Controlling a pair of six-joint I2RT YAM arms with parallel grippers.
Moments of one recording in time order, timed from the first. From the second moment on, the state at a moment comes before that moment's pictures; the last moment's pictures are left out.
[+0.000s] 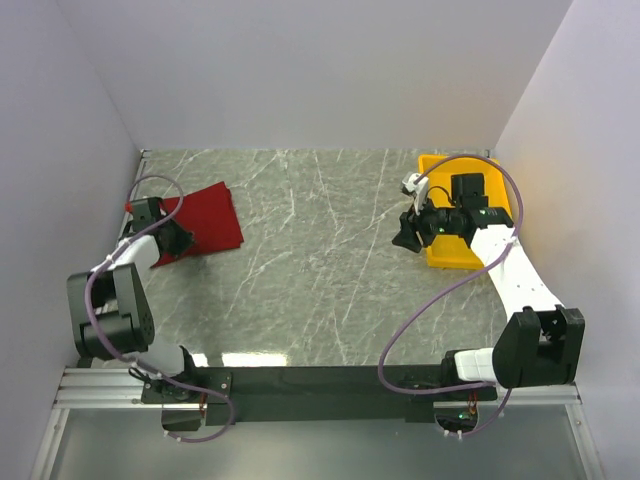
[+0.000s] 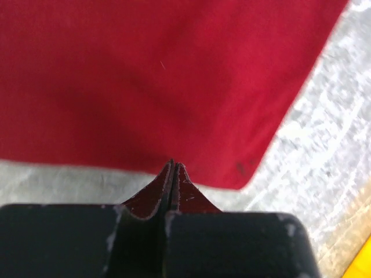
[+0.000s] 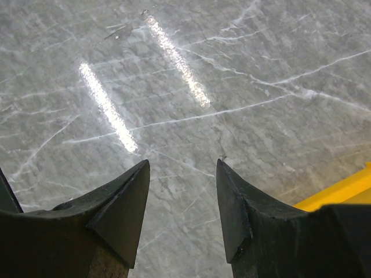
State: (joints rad) left arm 0.23 1.49 0.82 -0.17 0.15 -0.65; right arm 0.04 1.32 1.08 -0.67 -0.76 -0.64
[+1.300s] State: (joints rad) left arm 0.25 0.84 0.90 -0.41 0.39 -0.50; right arm 0.00 1.13 1.13 -0.61 -0.51 -0.35
